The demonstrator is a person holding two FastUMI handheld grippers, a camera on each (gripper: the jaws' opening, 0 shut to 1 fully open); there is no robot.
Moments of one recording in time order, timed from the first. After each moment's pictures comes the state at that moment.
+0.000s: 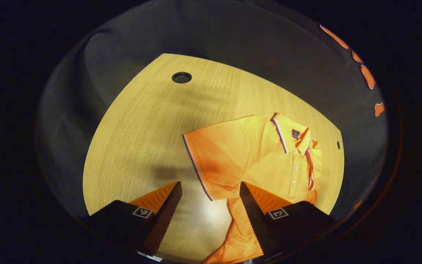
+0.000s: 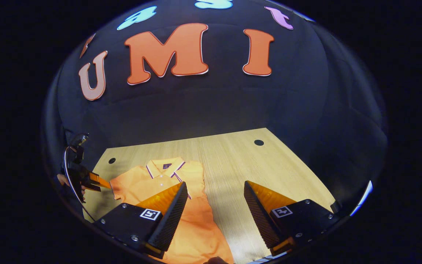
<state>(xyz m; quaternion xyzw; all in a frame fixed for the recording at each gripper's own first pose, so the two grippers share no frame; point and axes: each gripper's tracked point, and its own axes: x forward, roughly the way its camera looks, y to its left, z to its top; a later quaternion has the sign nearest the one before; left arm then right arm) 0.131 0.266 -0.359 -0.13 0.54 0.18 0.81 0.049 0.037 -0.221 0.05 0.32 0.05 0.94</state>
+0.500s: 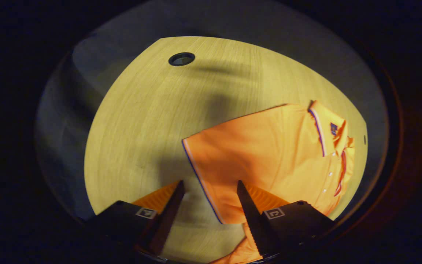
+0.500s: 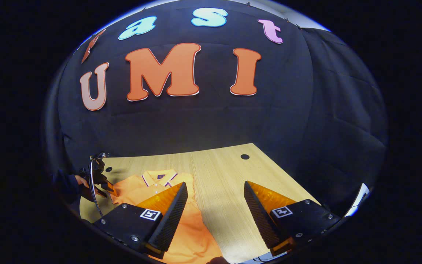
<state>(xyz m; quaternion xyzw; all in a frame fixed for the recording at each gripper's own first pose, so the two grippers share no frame) 0.159 0.293 -0.406 -0.07 0.59 0.23 0.77 0.023 0.000 -0.175 0.04 0.27 0.01 0.96</state>
